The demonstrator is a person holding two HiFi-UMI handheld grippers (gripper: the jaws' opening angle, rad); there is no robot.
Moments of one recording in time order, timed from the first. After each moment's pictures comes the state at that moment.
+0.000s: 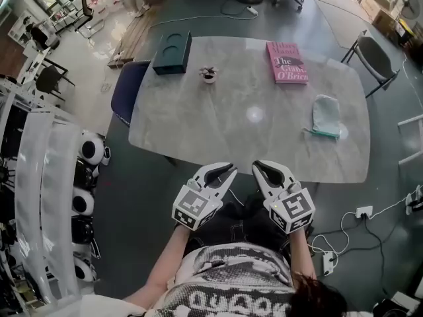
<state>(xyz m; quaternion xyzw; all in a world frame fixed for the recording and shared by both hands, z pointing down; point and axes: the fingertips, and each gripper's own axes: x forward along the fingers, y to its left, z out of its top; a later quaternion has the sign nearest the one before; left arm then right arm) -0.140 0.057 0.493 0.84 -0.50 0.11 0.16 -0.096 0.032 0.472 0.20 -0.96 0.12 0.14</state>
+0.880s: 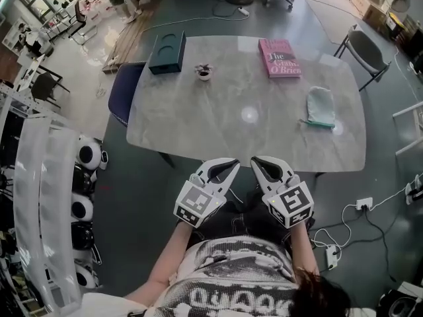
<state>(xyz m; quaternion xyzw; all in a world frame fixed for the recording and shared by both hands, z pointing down) -0.121 0.068 0.471 0.87 -0.47 0.12 0.11 -0.094 0.052 0.469 0.21 -0.96 0.08 0.16</state>
